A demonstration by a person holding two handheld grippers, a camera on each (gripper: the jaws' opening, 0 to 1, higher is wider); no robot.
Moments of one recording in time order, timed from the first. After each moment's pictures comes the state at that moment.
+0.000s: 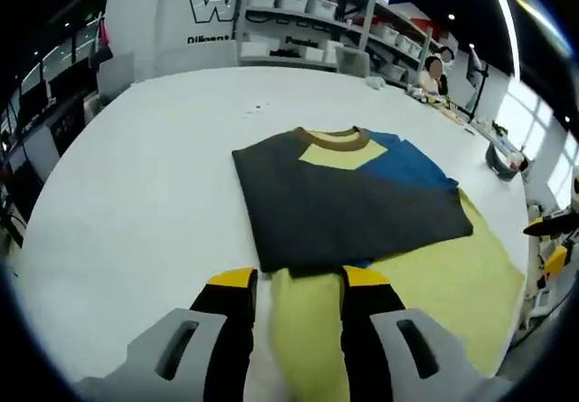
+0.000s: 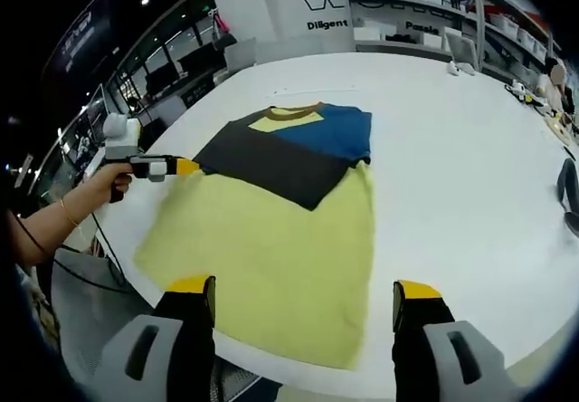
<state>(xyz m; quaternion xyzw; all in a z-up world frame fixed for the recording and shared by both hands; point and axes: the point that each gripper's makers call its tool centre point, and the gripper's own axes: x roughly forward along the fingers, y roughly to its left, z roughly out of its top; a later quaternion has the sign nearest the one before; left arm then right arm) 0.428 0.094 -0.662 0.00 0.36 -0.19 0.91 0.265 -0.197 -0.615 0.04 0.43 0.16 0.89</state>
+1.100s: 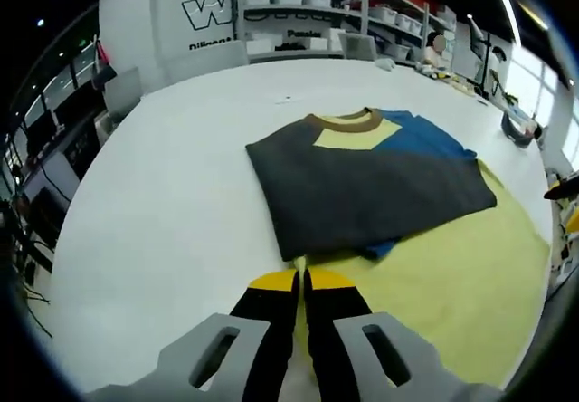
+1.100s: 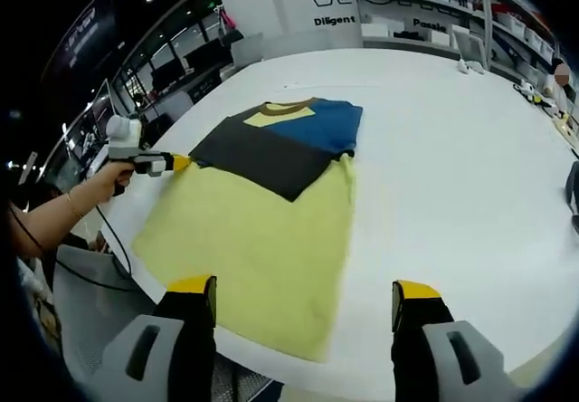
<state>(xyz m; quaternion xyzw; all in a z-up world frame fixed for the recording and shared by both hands) 0.430 0.160 -0.664 0.08 0.36 -0.16 0.91 0.266 -0.176 -0.623 0.04 0.44 0.18 0.88</state>
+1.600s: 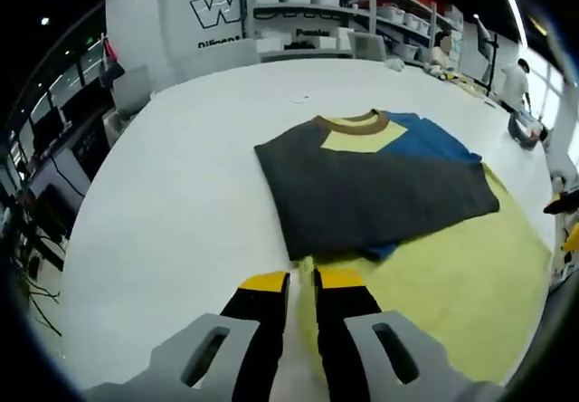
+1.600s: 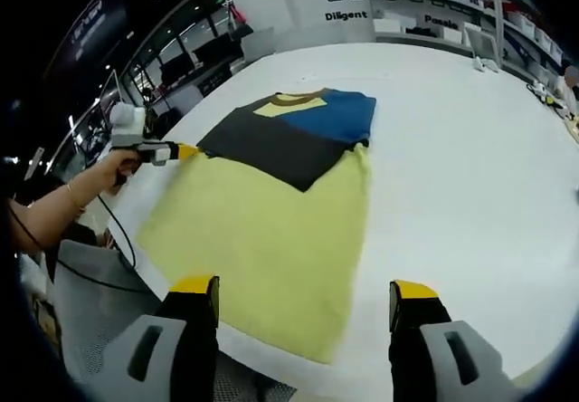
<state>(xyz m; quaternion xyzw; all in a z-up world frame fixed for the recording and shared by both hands) 0.426 0.180 -0.645 0.05 0.35 -0.14 0.92 0.262 -0.141 -0.633 0.04 0.45 0.20 0.87</state>
